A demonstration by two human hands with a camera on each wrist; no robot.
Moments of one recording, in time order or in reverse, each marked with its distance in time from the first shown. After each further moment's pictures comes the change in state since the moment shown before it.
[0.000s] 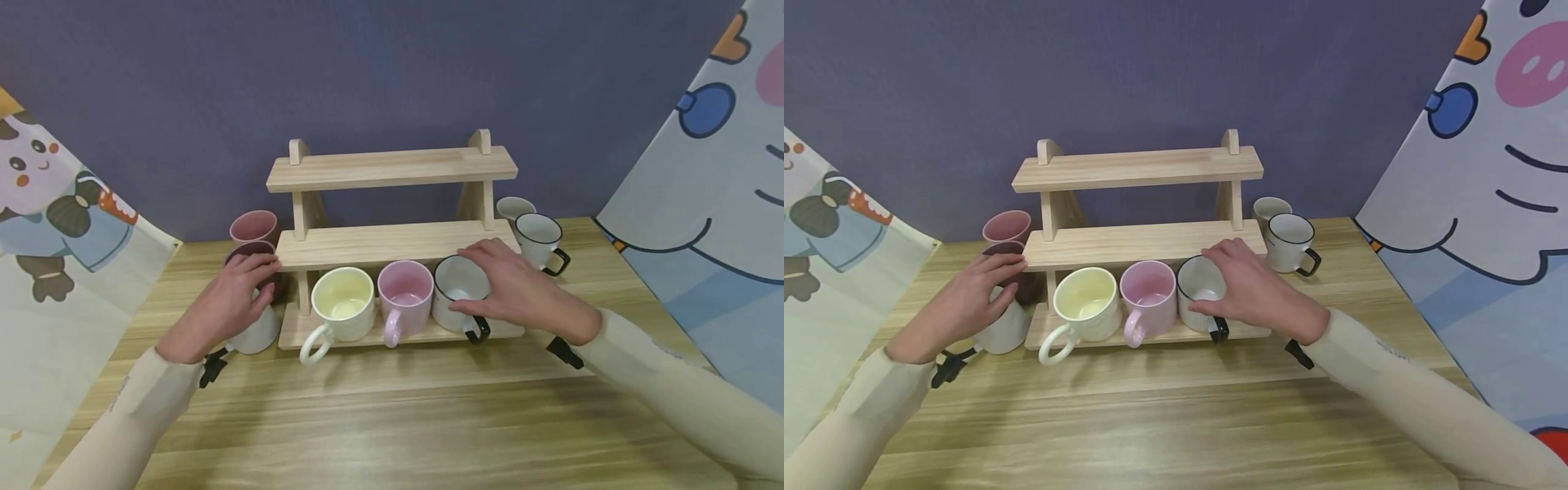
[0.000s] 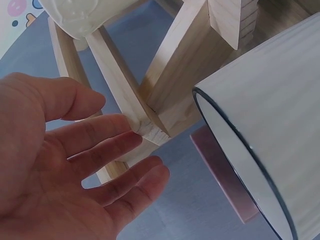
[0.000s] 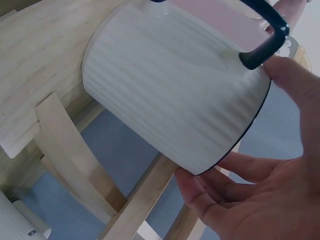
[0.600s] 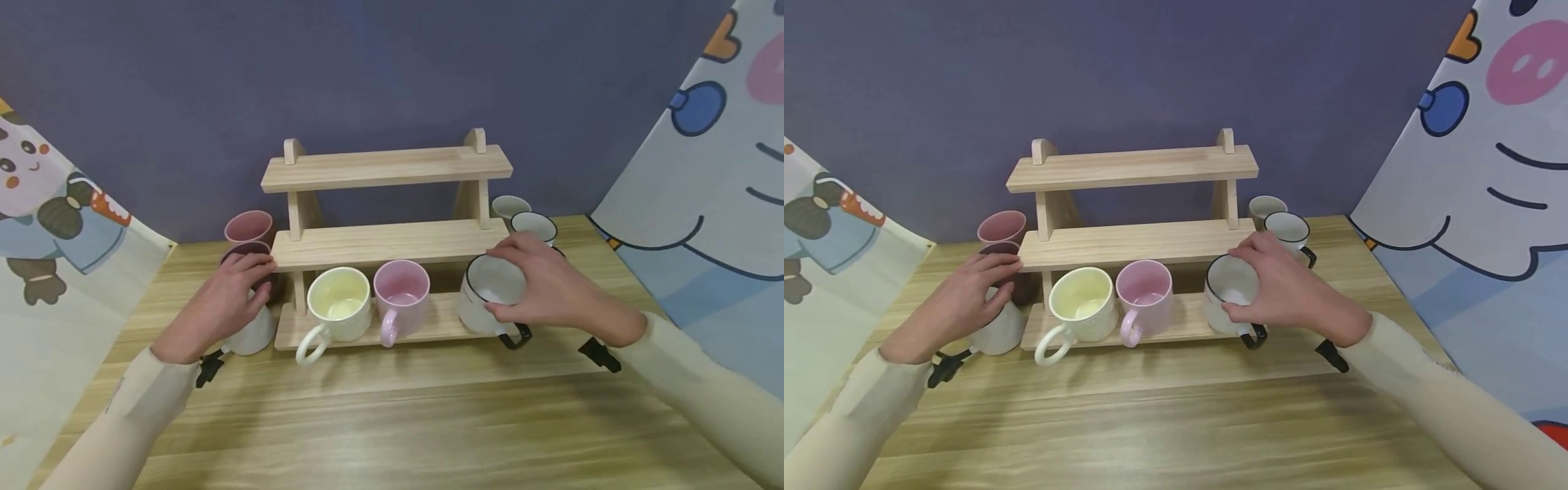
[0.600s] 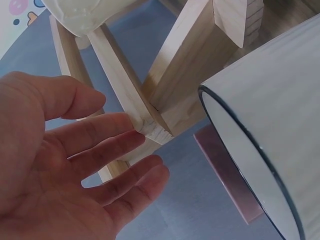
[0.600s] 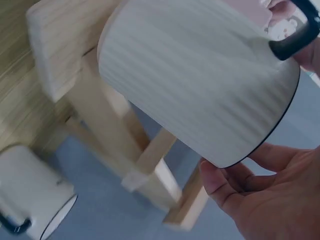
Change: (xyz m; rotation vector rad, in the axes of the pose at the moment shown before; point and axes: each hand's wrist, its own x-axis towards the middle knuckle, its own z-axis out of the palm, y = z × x) left_hand 0.002 -0.002 0.001 -0.014 0.049 0.039; right_hand -0.027 0.023 -0.024 -0.006 0.097 -0.026
